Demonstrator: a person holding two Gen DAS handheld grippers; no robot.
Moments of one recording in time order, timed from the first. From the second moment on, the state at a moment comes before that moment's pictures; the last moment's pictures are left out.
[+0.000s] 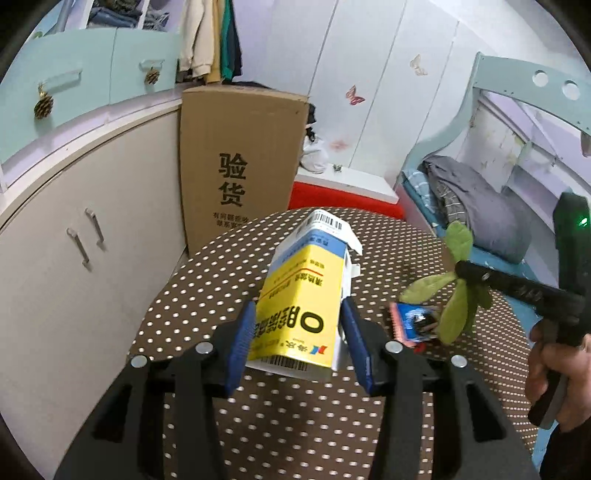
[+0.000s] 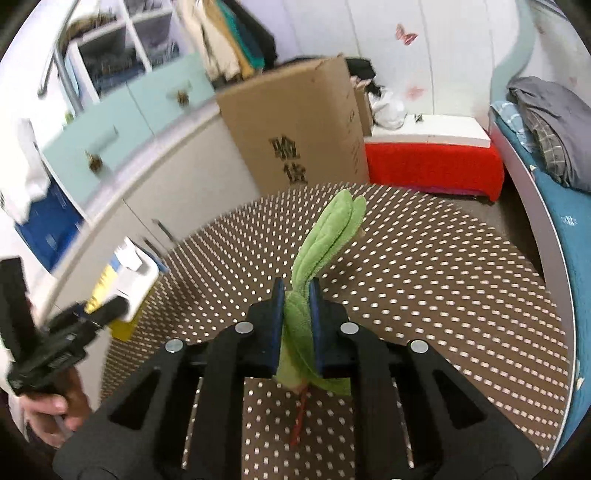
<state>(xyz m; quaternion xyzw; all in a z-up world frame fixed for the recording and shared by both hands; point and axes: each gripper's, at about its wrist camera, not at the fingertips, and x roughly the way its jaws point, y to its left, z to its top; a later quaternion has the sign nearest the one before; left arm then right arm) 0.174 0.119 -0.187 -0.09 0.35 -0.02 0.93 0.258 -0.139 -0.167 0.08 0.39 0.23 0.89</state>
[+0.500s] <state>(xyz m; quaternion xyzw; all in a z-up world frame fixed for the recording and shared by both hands) 0.166 0.011 -0.149 -0.07 0.33 -0.12 0.94 0.192 -0.286 -0.118 0.15 0.31 0.16 0.92</state>
